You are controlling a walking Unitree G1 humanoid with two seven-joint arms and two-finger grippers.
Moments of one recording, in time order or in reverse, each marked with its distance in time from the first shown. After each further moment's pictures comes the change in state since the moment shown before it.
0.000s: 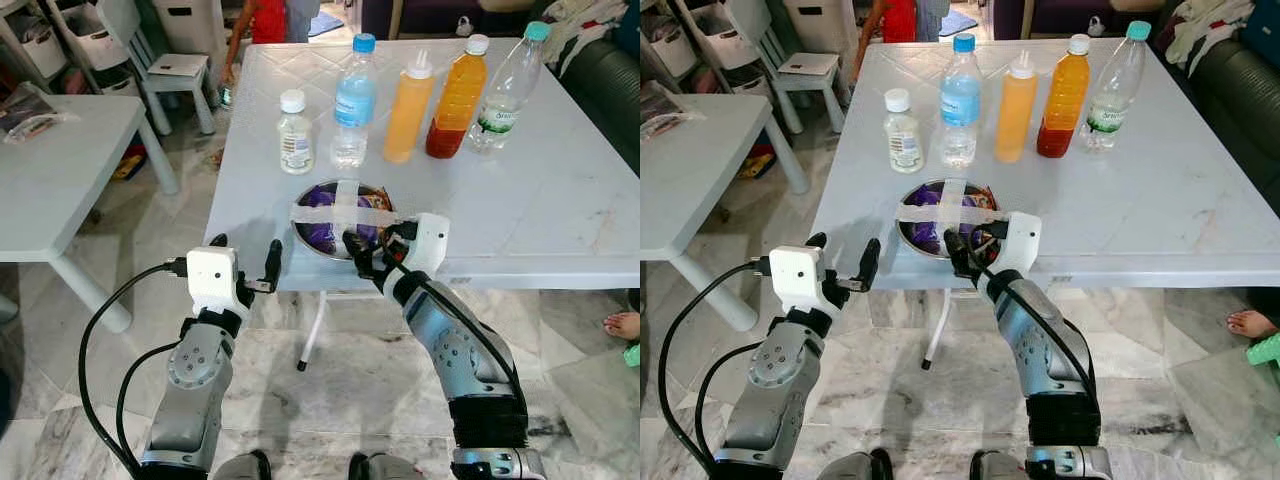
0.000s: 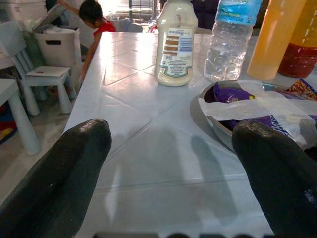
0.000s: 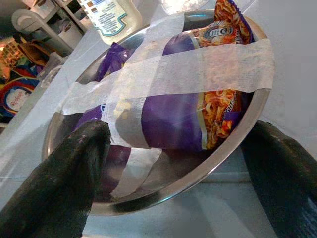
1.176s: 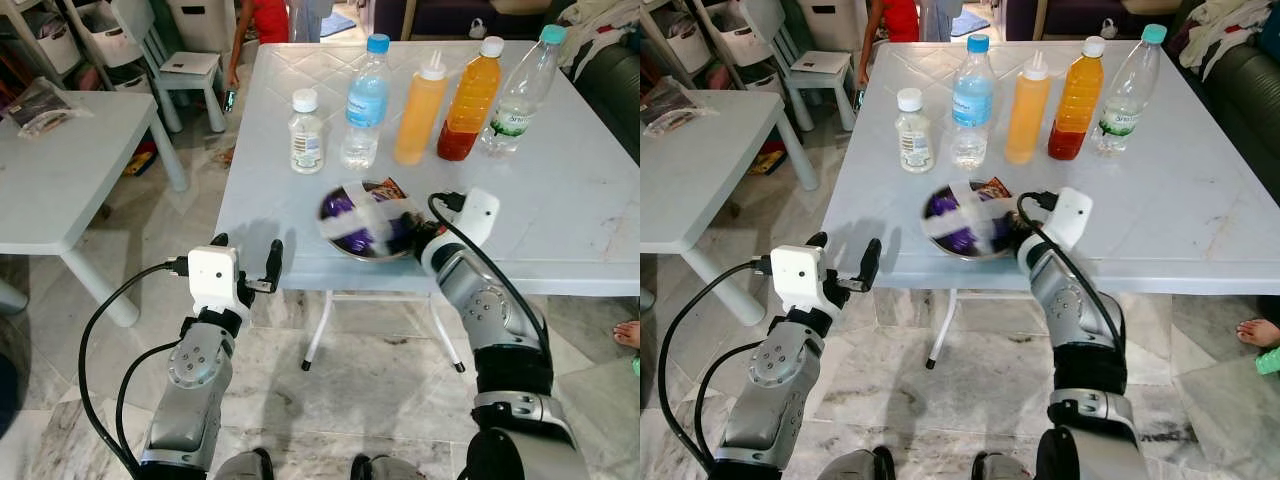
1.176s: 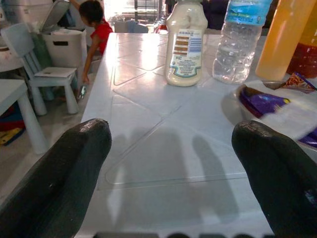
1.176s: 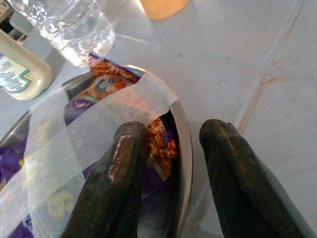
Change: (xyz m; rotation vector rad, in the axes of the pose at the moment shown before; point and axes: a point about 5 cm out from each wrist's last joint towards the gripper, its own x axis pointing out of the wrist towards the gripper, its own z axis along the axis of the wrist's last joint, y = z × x) left arm 0.001 -0.001 0.001 0.010 -0.002 -0.009; right arm 0.011 -0.056 0.046 0.048 -0.057 -0.292
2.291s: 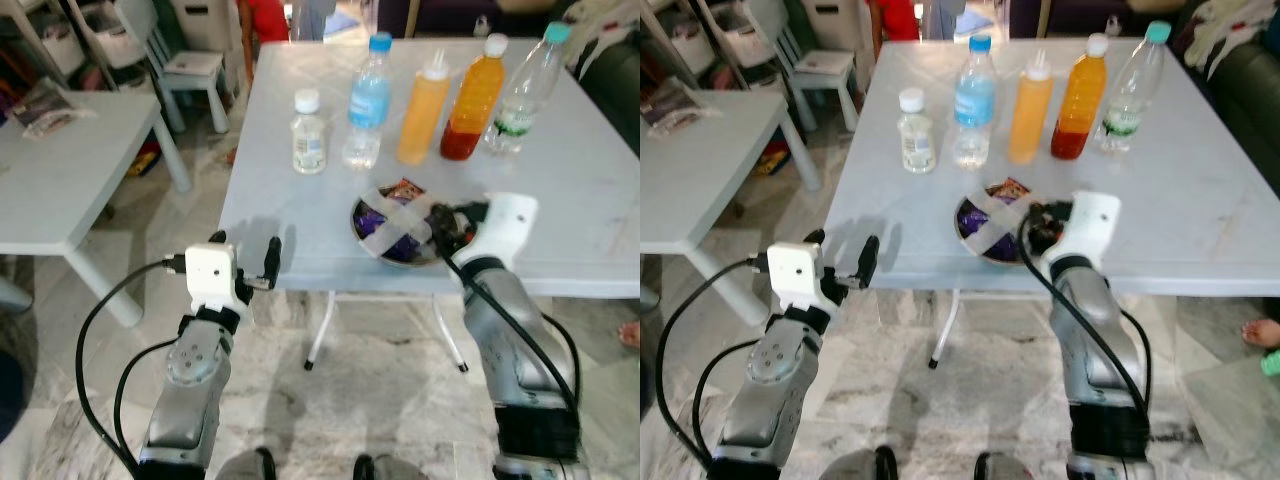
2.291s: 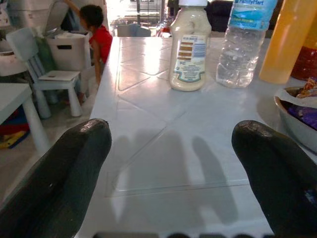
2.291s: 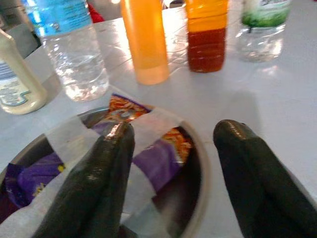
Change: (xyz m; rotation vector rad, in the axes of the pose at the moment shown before) left arm 0.001 0.000 0.003 0.003 -0.012 -0.002; right arm -0.048 -0.003 0.010 -0.286 -0.266 -0.025
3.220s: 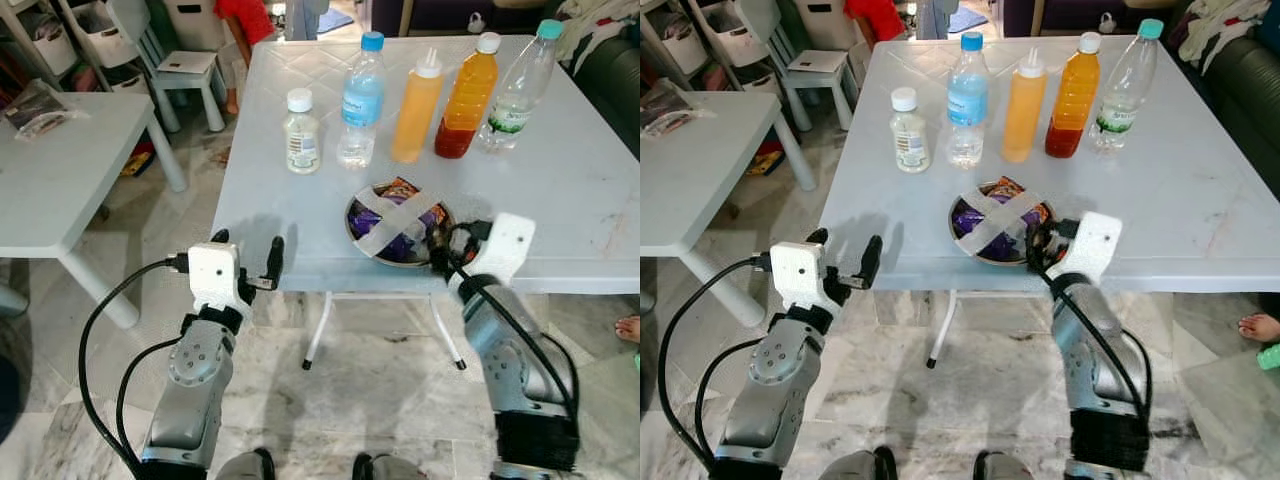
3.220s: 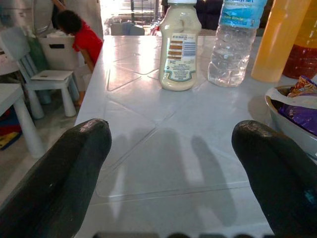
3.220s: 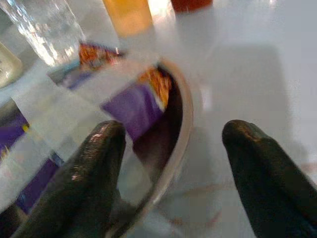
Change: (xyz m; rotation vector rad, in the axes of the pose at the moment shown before) left arm 0.000 -0.001 0.000 -0.002 -0.001 -0.003; right arm -0.002 -0.006 -0.030 0.138 0.165 -0.021
